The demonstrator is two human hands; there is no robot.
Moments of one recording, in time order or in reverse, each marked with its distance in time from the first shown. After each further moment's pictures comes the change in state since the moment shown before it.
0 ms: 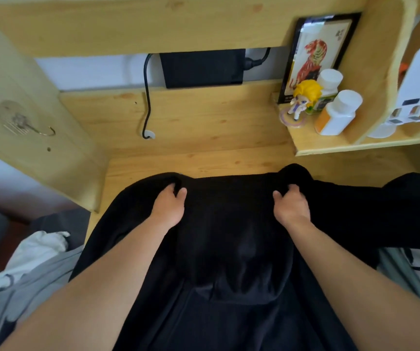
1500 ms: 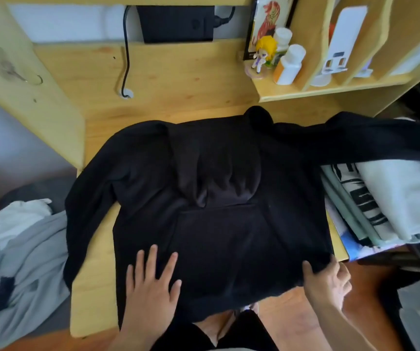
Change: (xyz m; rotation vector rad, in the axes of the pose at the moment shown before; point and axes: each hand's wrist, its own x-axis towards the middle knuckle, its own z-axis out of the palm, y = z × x) left_hand -0.251 -0.221 0.044 0.806 -0.060 0.366; right_hand -0.243 0.249 -0.030 -0.041 0.194 0.456
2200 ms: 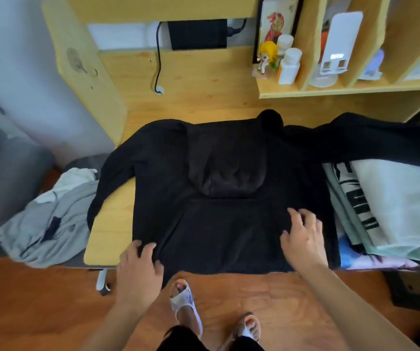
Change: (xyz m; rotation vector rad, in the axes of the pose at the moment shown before) left_hand -0.078 0.075 -0.020 -0.102 0.150 -0.458; right_hand 0.042 -0.030 -0.046 -0.233 -0.041 -0.926
